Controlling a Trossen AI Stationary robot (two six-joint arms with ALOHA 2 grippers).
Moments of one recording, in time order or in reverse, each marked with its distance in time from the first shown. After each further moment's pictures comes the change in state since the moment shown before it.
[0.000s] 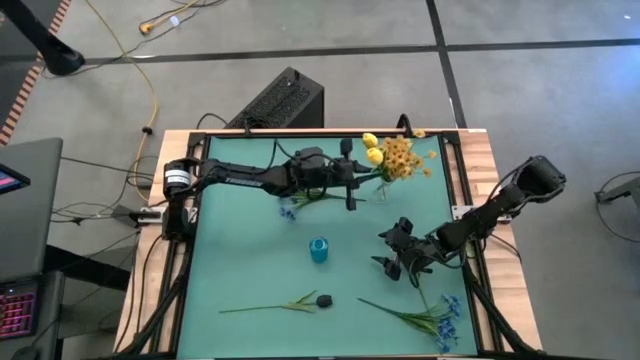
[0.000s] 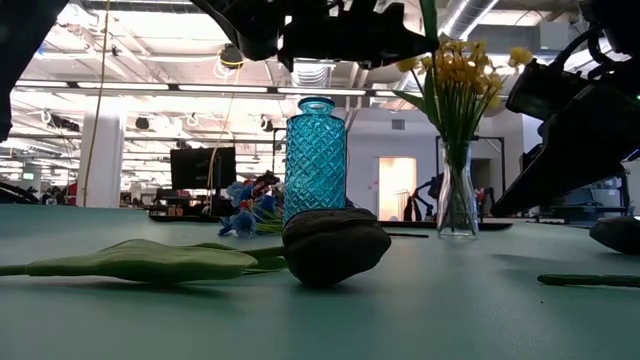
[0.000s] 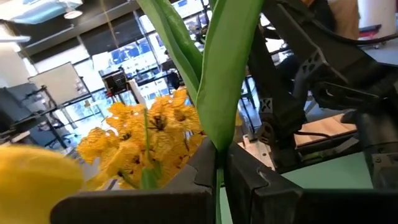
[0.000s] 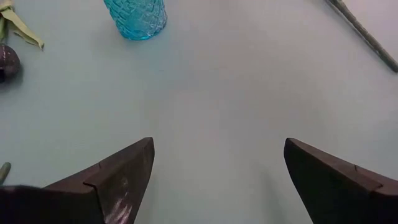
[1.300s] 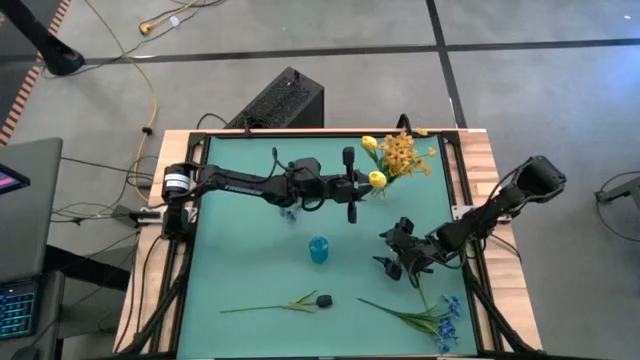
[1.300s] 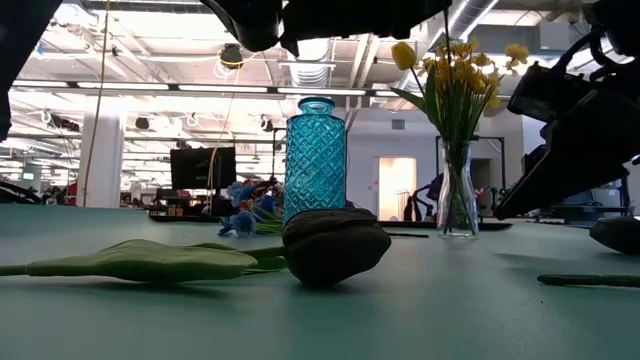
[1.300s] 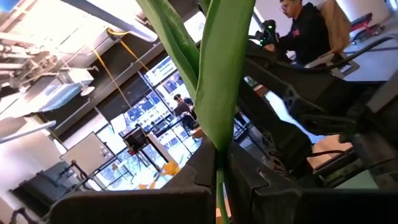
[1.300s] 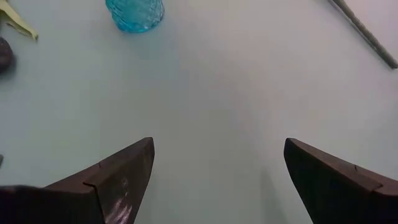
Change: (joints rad) left arm -0.072 -0.006 0.000 0.154 0.024 0.288; right arm 0.004 0.000 0.000 -0.016 0.001 0.001
